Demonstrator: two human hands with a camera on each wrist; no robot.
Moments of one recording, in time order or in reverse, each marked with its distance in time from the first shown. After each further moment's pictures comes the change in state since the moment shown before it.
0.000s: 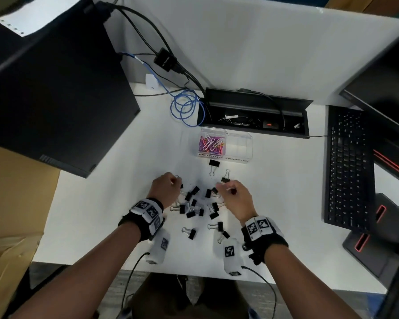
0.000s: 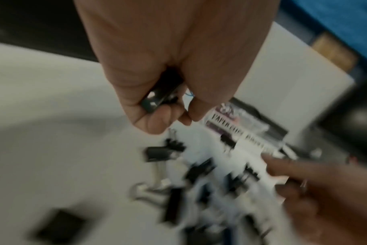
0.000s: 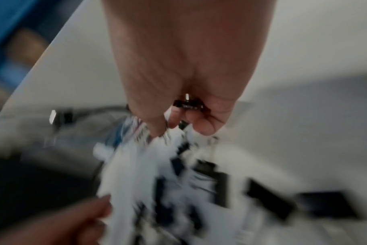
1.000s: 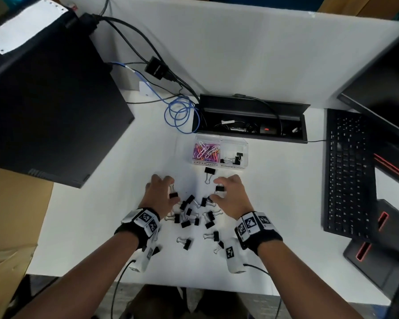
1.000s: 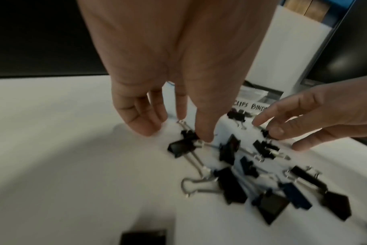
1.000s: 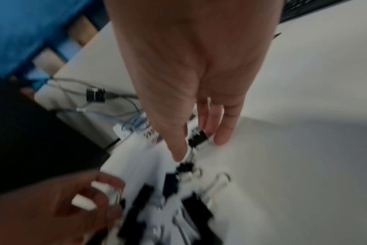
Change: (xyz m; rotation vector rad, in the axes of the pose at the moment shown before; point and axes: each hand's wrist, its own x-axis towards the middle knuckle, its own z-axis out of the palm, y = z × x) left_hand 0.009 -0.006 0.003 0.280 -0.018 0.130; right_hand 0.030 -0.014 -0.012 -0.458 -0.141 -0.262
